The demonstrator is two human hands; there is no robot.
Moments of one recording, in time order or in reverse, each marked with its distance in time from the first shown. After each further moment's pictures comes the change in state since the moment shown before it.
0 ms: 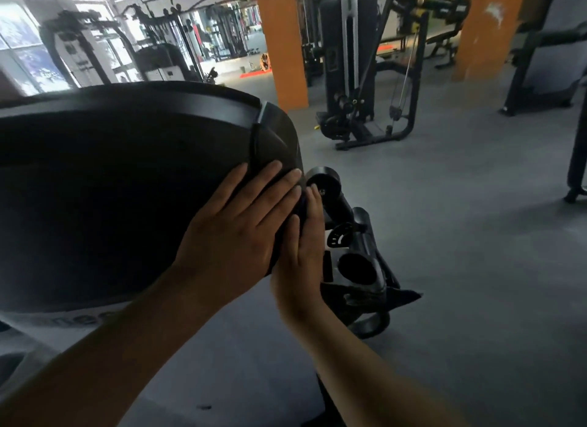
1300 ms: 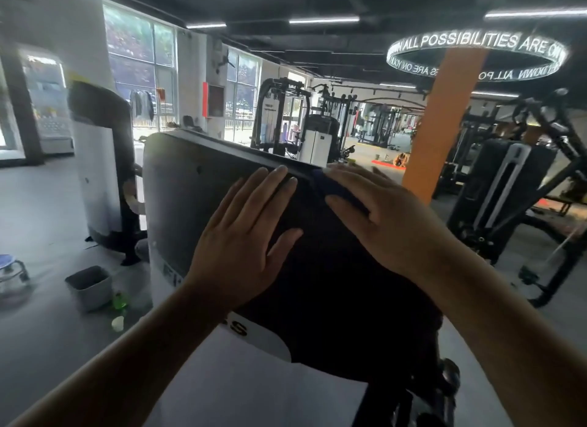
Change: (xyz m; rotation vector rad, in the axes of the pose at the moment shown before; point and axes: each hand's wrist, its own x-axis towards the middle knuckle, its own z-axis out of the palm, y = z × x) left_hand -0.094 -0.112 -0.045 -0.033 0.308 -0.777; right_hand 0.129 -0.205 0.072 -0.616 -0.864 -0.924
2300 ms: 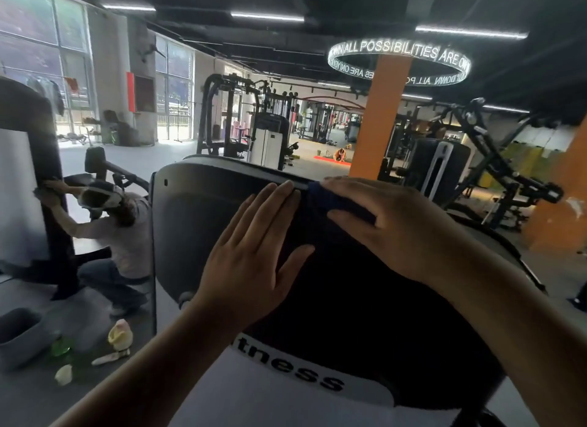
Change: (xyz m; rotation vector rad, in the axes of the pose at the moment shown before) left_hand -0.004 -0.173 0.005 -0.273 0.032 0.031; right_hand 0.114 -0.118 0.059 -0.152 -0.086 0.115
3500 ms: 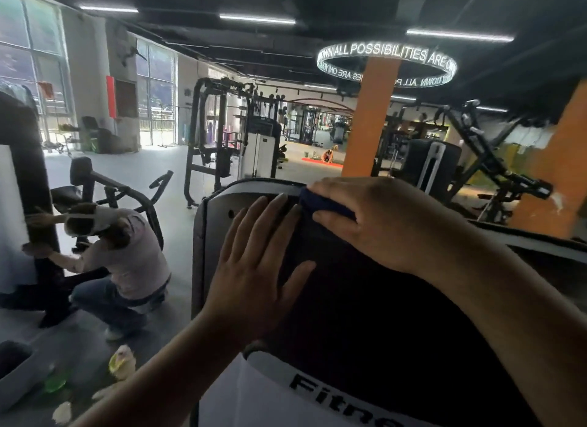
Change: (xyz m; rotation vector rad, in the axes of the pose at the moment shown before) left_hand -0.016 -0.170 0.006 -0.110 0.013 0.006; right_hand 0.137 -0.101 0.069 -0.190 -0.080 0.025
